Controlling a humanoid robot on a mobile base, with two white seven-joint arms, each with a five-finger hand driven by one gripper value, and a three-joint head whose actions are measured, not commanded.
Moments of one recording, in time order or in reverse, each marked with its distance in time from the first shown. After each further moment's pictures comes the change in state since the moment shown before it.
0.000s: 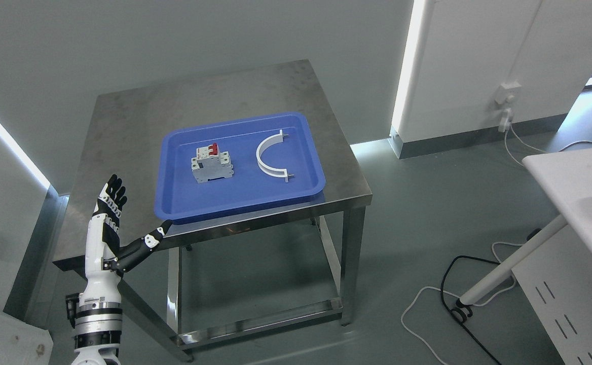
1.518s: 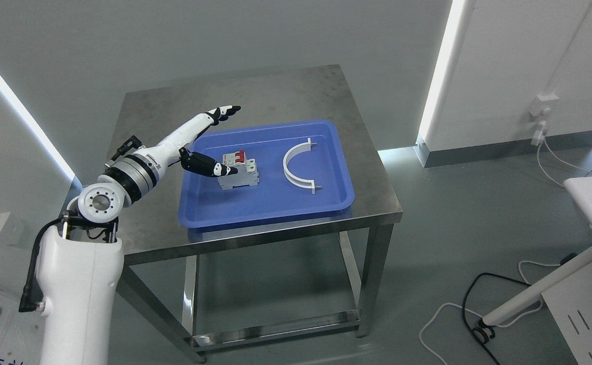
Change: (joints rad) left arm -0.665 0.226 -0.298 0.346 -0.500 0.172 -0.694; right arm -0.001 0.000 0.000 0.000 0.000 -0.001 0.001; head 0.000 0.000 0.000
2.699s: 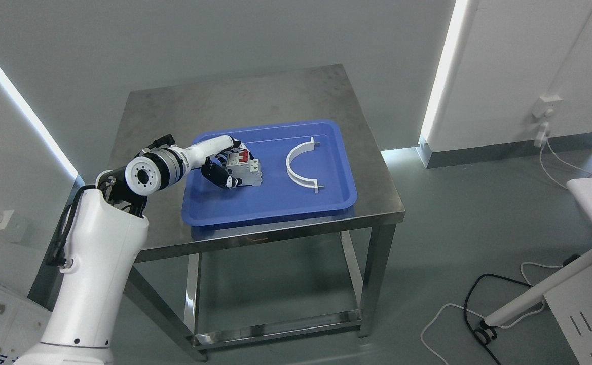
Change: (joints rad) left arm -0.146 0.012 -0.210 0.219 -0.143 0.086 -0.031; right arm 0.000 0.000 0.000 0.000 0.000 0.000 0.006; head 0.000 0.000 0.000
